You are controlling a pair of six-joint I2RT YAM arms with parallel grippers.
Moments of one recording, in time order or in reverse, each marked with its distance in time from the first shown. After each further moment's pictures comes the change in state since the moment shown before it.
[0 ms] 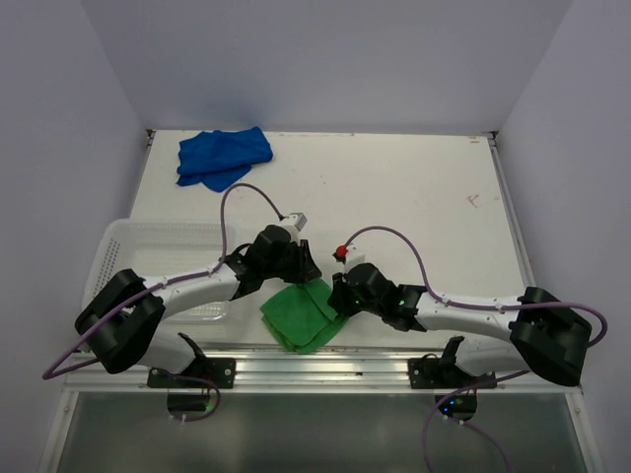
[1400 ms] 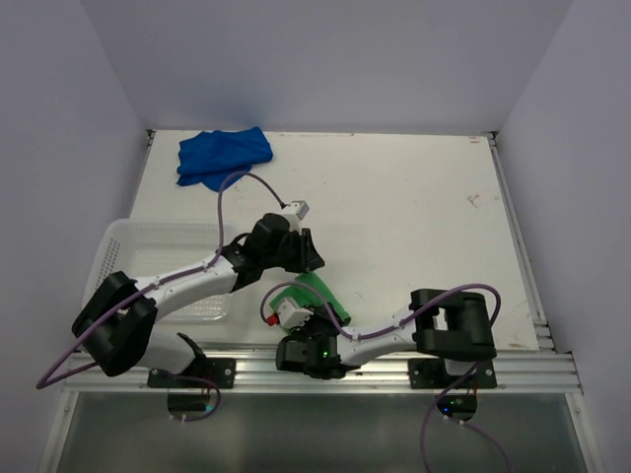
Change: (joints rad) left arm 0.041 -0.019 0.107 -0.084 0.029 0.058; right arm 0.531 0.532 0.383 -0.367 0.980 -0.243
